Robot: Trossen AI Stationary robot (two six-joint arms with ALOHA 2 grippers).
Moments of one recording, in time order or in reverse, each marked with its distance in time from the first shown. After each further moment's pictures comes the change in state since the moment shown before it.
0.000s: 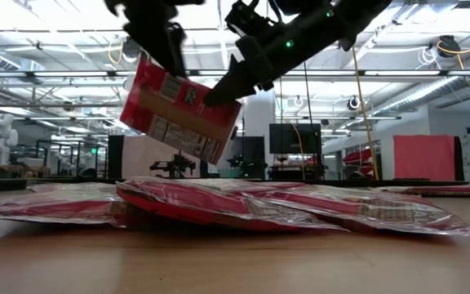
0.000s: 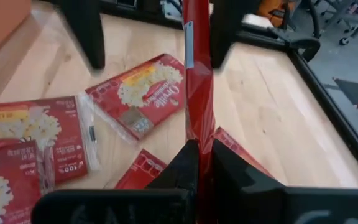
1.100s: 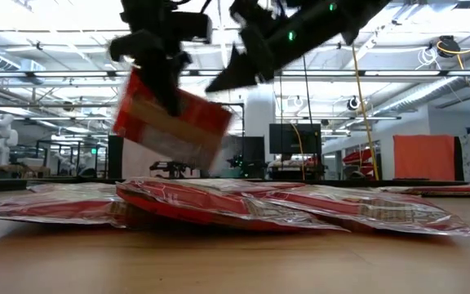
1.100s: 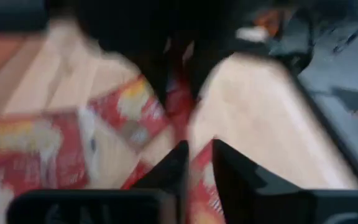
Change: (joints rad) left arm 0.025 0.104 0.002 -0.085 -0.059 0.084; right arm -0.003 -0.043 -0.001 0.001 0.005 -0.002
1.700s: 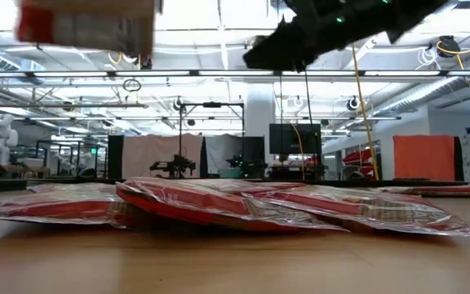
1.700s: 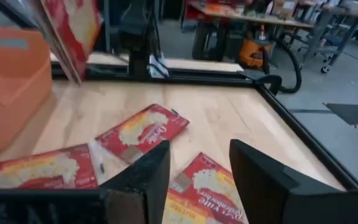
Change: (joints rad) left arm -0.421 -0.406 0.024 -0.213 -0.103 -0.395; right arm 0.001 -0.284 -0.315 0.228 -0.002 0.087
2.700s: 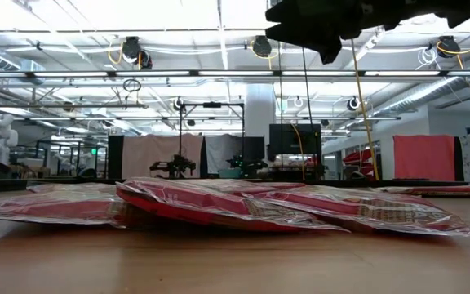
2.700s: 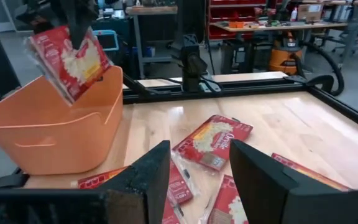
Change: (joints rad) left arm -0.692 0.239 -0.001 -0.045 -0.263 -0.513; right arm 0.281 -0.009 -0.081 0.152 0.175 0.213
